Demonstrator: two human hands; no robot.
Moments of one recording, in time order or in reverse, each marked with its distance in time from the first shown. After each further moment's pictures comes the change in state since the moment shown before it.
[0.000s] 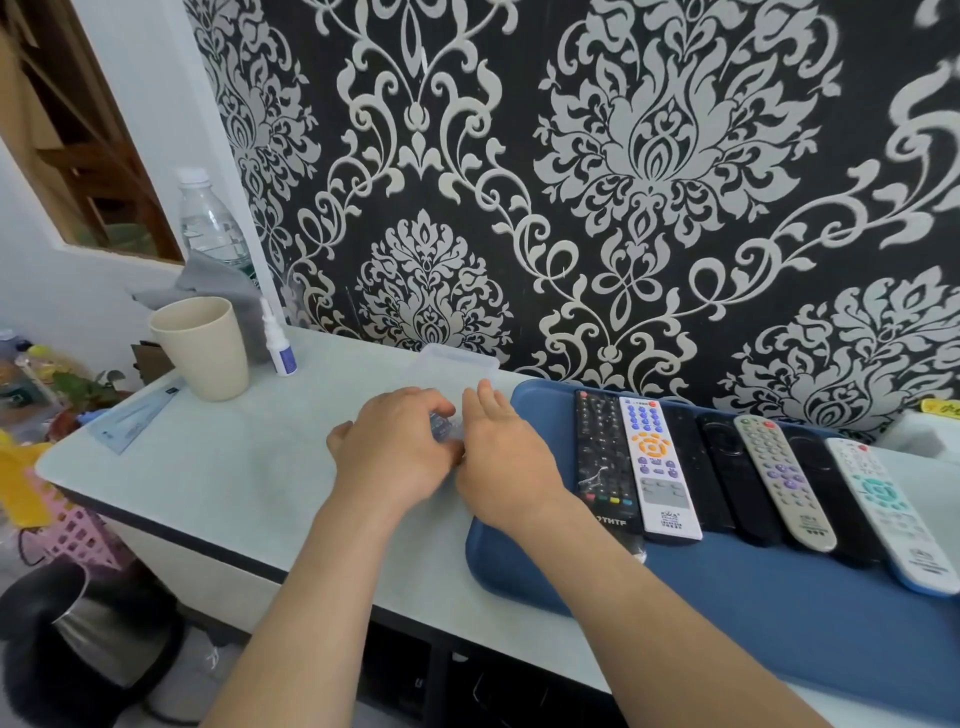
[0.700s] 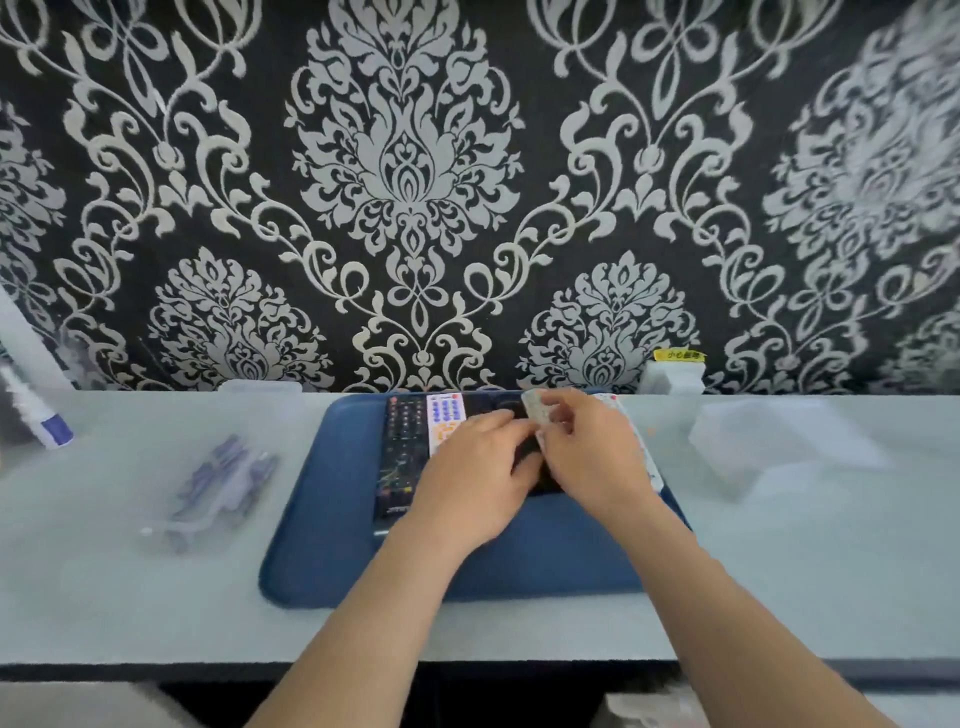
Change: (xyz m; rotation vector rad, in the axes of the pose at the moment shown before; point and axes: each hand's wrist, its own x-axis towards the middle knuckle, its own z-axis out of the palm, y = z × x) left_hand -0.070 0.171 0.087 -0.194 -0.167 0.766; right_hand -0.133 0.153 -0.103 0.275 0.482 0.495
